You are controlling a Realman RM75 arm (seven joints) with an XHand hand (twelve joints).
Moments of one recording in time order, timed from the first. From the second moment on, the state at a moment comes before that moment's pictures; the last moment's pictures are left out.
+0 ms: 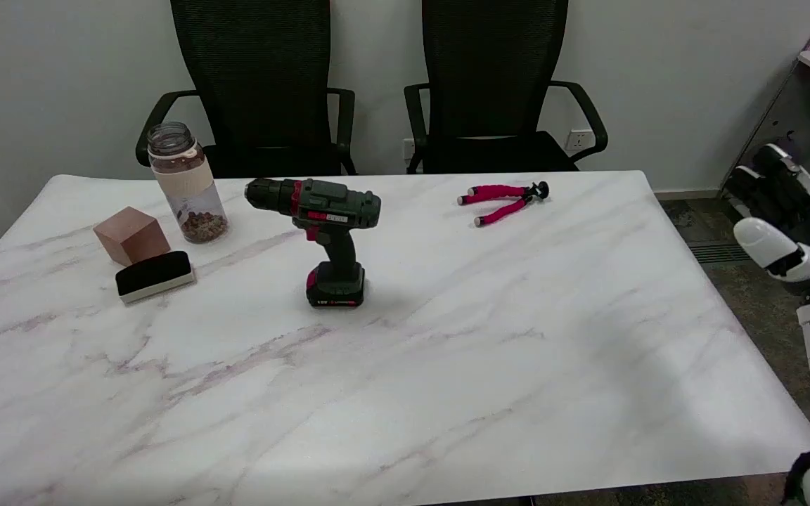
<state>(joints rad) -0.29 -0.58 0.90 -1.09 -1.57 1.56 1.44</state>
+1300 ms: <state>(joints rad) 0.01 -0.82 0.77 -0.93 -2.04 1.17 1.61</state>
